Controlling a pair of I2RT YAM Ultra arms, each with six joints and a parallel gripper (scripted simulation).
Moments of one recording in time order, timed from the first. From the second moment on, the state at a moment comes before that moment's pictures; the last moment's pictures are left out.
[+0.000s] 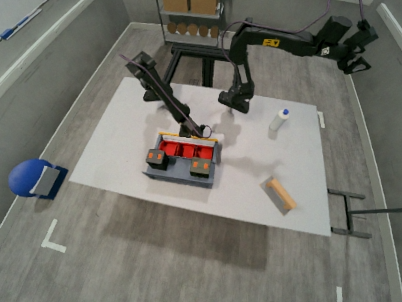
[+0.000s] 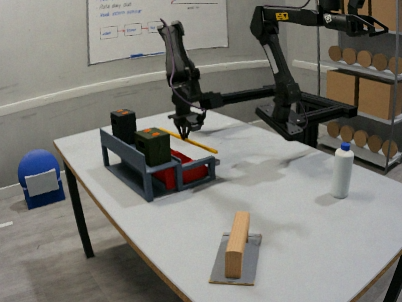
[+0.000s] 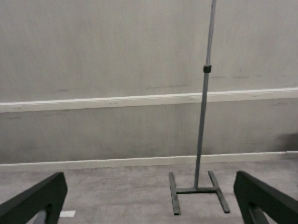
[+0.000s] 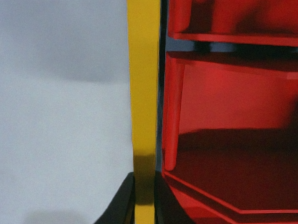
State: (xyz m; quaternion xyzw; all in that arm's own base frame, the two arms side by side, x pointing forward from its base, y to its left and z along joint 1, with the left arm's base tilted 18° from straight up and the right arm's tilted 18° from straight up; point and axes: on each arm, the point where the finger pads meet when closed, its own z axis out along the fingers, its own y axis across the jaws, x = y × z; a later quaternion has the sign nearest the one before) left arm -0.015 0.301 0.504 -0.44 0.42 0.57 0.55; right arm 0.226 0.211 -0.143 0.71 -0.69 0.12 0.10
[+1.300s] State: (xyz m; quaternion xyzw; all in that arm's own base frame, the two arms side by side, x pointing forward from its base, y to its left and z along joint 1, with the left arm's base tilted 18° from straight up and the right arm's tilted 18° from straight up) left arm -0.015 0.301 0.504 -0.44 0.42 0.57 0.55; right arm 0.227 0.211 -0.143 0.71 -0.69 0.12 0.10
